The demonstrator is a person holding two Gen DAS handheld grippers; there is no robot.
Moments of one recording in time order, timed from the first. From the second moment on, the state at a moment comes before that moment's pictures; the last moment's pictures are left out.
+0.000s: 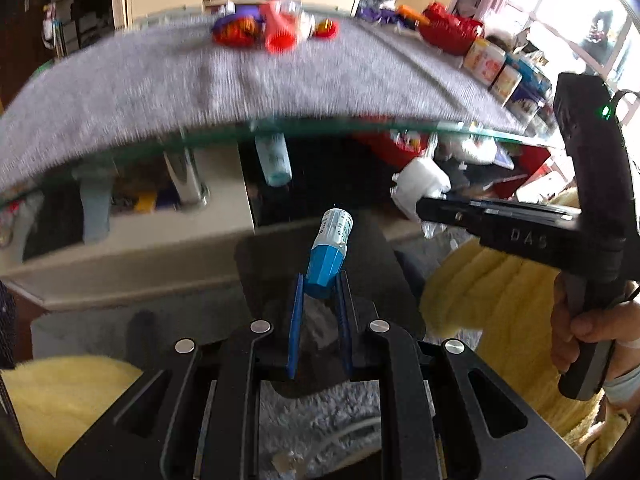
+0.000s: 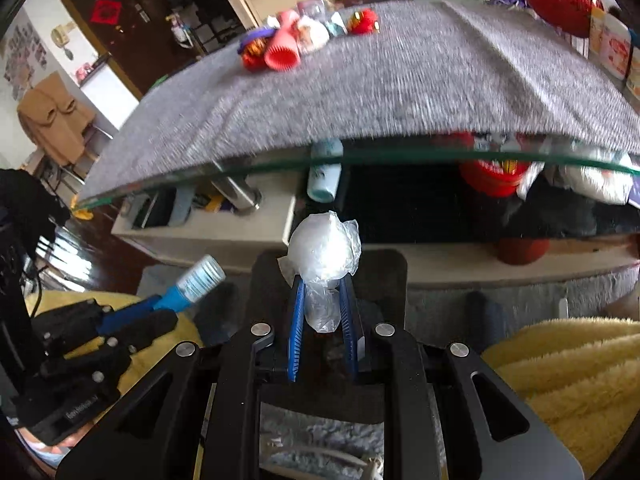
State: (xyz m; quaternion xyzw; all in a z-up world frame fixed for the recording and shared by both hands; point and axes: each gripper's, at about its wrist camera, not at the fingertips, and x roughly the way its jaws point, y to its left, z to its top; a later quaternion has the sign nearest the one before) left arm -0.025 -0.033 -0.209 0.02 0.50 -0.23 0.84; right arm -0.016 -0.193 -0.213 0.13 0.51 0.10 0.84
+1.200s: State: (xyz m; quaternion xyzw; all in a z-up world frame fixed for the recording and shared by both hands) left arm -0.008 -0.032 -0.231 0.04 0.54 -0.20 0.82; right arm 0.006 -0.235 -0.224 0.20 0.53 0.07 0.82
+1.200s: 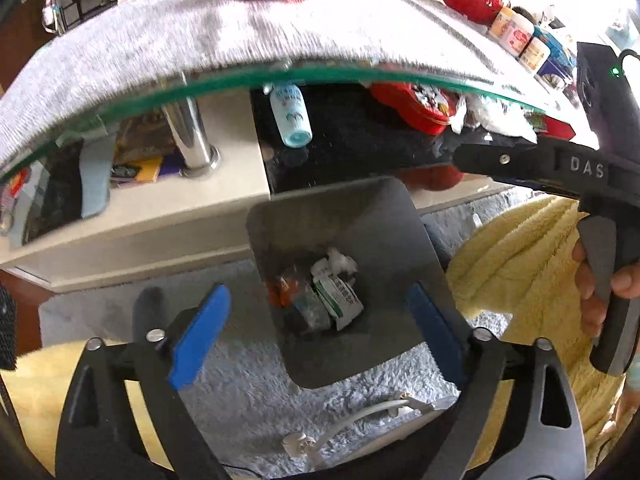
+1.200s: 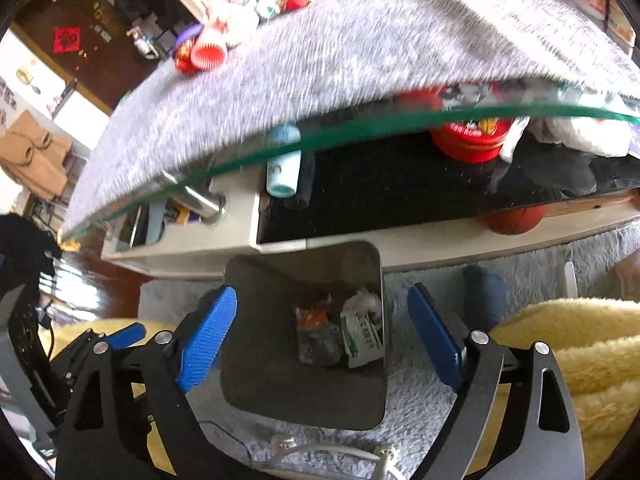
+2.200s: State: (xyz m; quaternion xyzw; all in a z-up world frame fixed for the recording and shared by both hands) left arm 0.144 -0.001 -0.121 0.01 0.46 -0.15 0.88; right arm 0.149 -0.242 -0.118 0.13 0.45 0.08 0.88
